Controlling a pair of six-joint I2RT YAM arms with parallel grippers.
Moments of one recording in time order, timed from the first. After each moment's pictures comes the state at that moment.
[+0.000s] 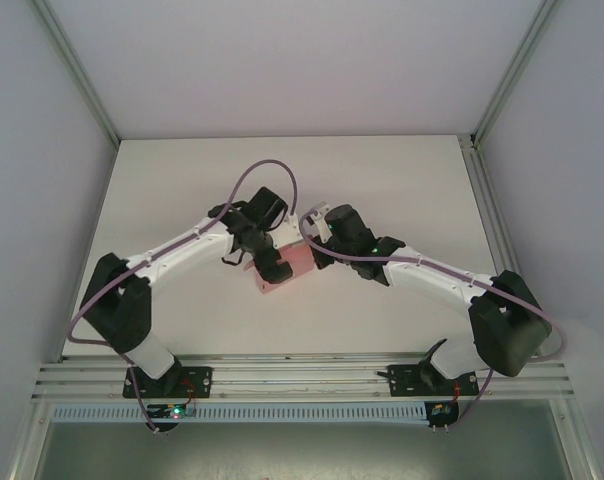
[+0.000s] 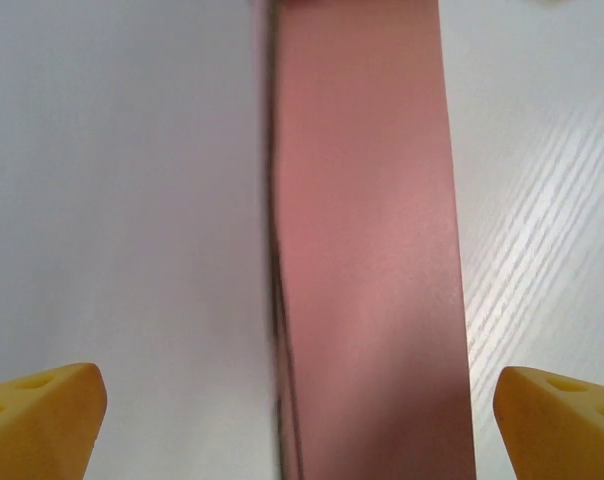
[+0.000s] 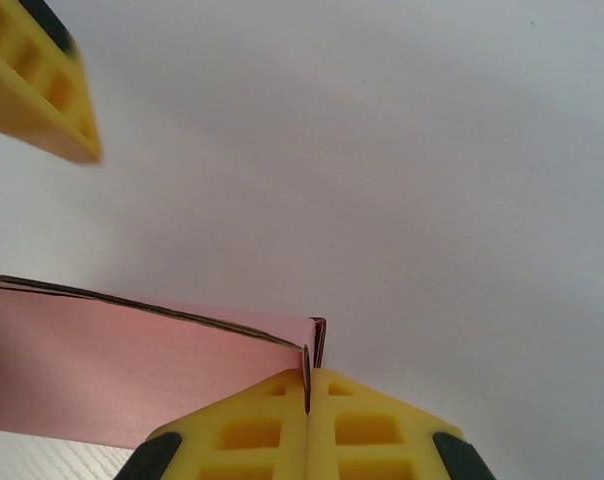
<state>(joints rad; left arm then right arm) -0.62 1.58 1.23 -0.79 0.17 0.44 0.71 1.44 0.87 -0.17 -0.01 0.13</state>
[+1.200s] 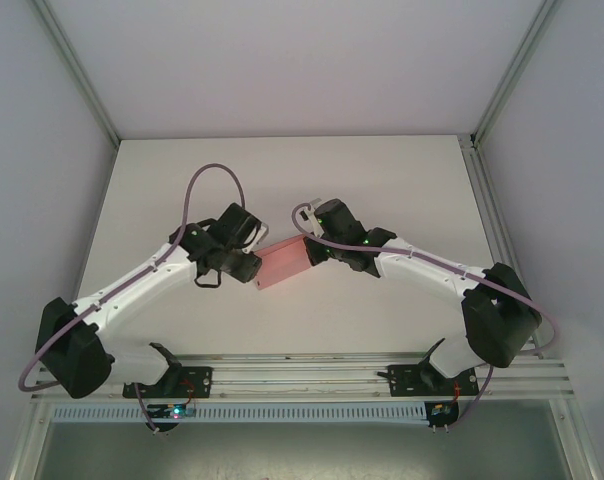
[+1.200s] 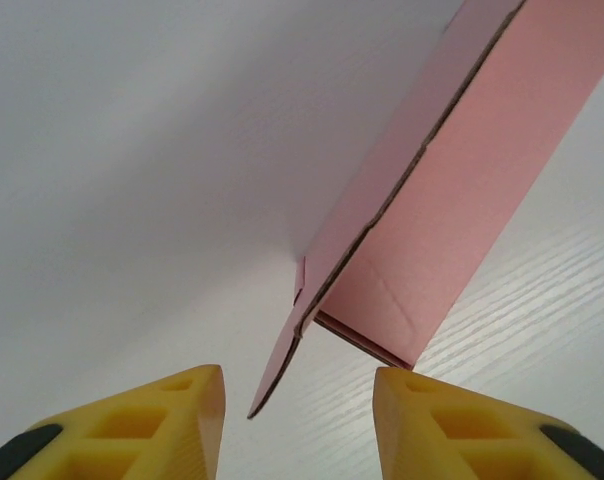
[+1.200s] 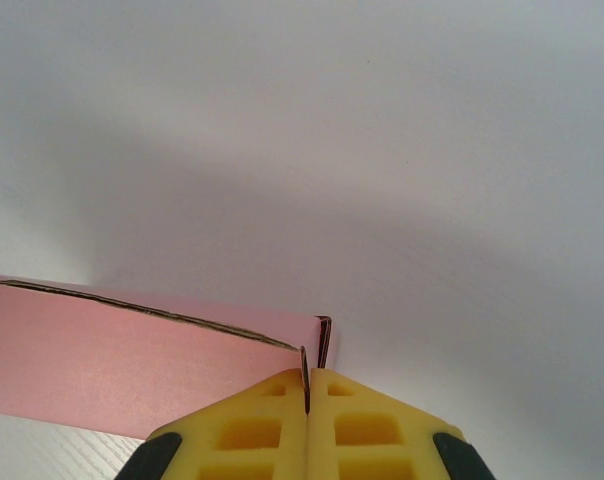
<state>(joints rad) -0.62 1.32 1.06 -0.90 -0.03 -0.09 0.74 1.50 0.99 -0.29 0.01 0.21</state>
